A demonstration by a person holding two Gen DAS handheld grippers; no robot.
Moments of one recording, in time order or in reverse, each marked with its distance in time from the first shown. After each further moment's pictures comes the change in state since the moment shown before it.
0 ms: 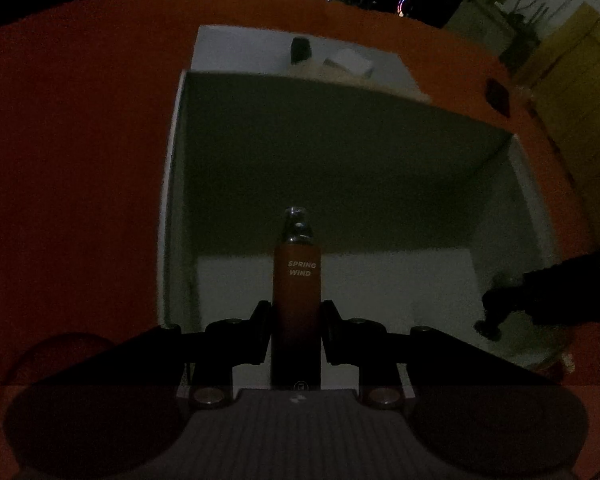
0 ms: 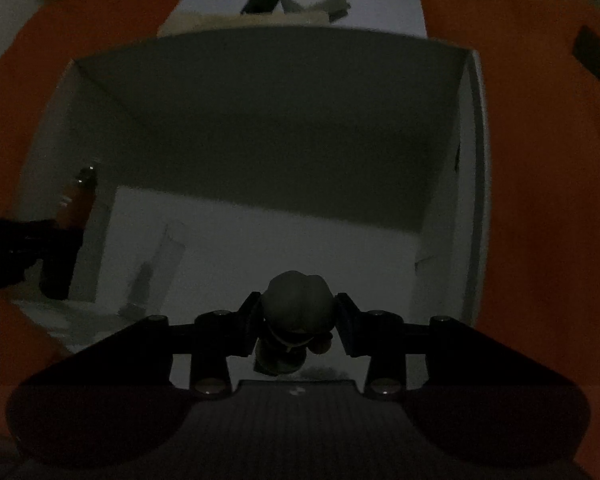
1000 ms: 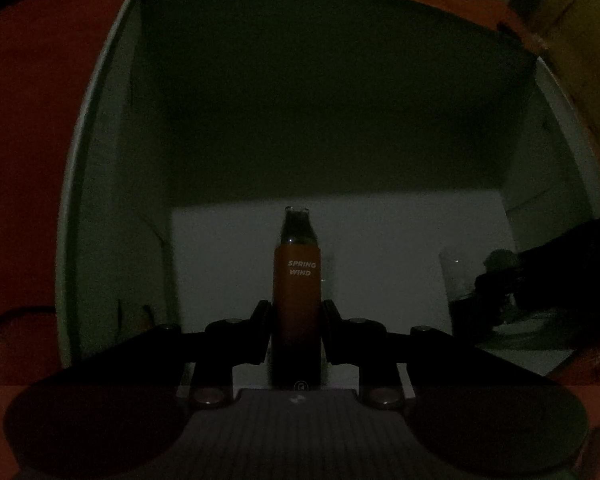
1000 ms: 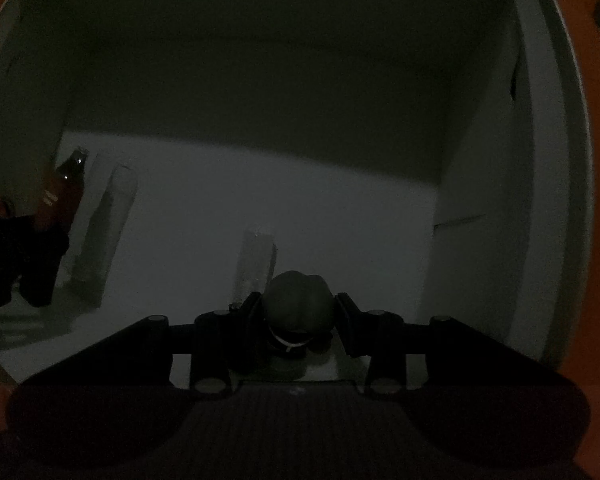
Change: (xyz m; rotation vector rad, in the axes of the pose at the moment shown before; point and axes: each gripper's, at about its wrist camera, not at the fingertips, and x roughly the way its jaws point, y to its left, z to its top) left arm 0.040 -0.016 -0.018 0.054 0.089 0.044; right arm 0.053 -0.005 -0.010 -0.005 0.119 -0.049
